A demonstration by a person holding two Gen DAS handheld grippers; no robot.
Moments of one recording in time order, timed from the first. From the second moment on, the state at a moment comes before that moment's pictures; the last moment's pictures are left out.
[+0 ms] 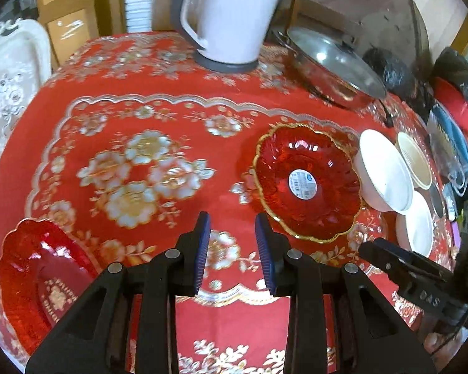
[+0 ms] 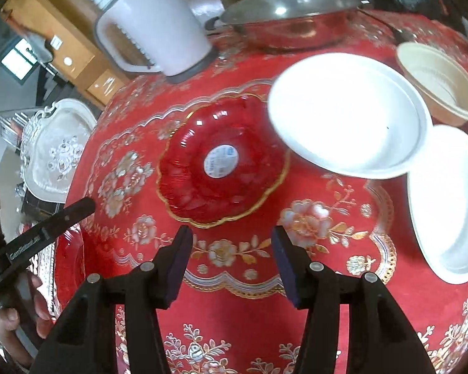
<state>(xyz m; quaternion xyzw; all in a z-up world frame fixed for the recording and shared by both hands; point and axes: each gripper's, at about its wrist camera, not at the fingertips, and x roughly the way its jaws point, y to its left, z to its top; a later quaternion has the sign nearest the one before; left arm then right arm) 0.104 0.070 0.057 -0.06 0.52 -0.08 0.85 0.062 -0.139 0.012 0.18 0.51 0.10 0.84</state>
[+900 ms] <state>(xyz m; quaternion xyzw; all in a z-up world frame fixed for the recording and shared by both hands) 0.166 0.052 0.038 -0.04 0.53 -0.05 0.85 0.092 -0.157 -0.001 0.21 0.51 0.08 0.83</state>
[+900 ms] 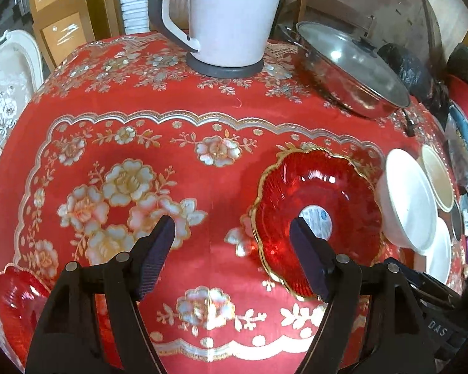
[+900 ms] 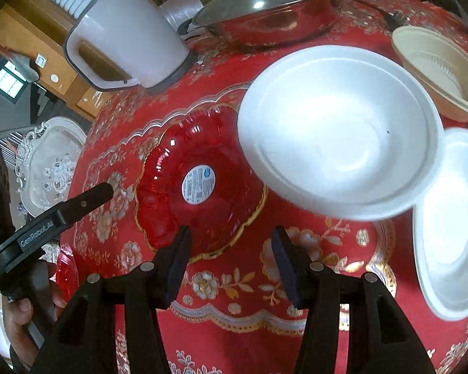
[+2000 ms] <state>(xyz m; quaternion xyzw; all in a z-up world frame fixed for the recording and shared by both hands) 0.203 0.019 0.011 0.03 0.56 -0.04 0.83 0.111 -0.161 -0.009 0.22 0.51 0.07 0.83</state>
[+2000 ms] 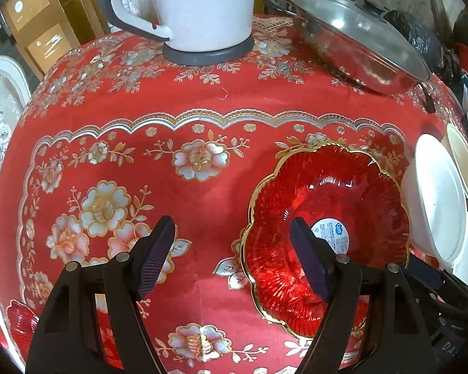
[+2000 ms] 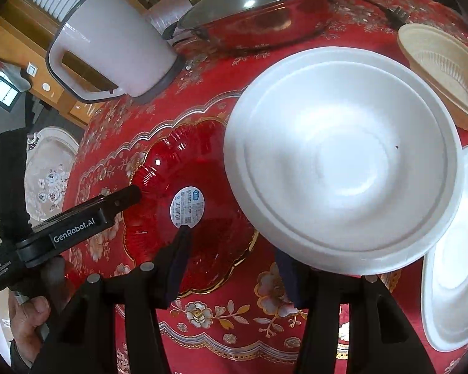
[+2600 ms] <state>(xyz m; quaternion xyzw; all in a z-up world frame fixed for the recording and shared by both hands) 0.213 0.019 0.000 0.04 0.57 -0.02 0.82 0.115 -0.162 -0.011 0.20 0.51 0.05 0.84</state>
